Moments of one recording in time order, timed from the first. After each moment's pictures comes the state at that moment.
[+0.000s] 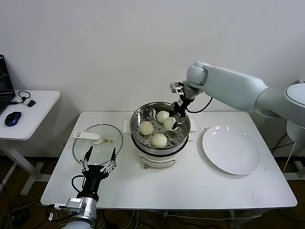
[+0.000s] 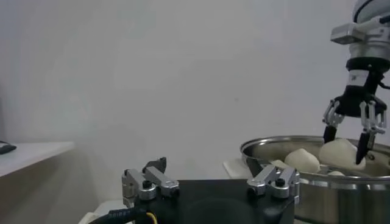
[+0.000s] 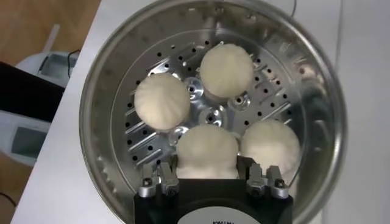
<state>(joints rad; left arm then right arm) 1.64 -1.47 -0.49 -2.12 -0.04 -0.03 -0.01 0.54 1.17 -1.38 0.91 0.56 -0.20 -1.21</state>
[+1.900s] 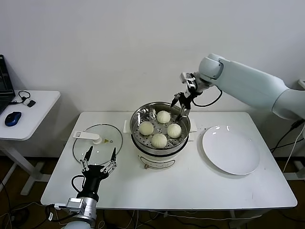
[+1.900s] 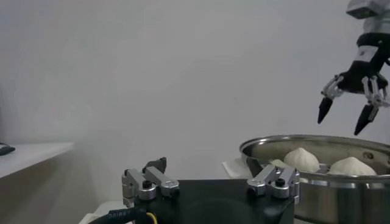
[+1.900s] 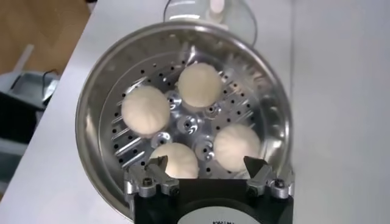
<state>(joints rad) 1.64 -1.47 -0.49 -2.12 -0.03 -0.03 -0.01 0.54 1.03 -1.21 0.99 0.55 -0.18 -1.17</state>
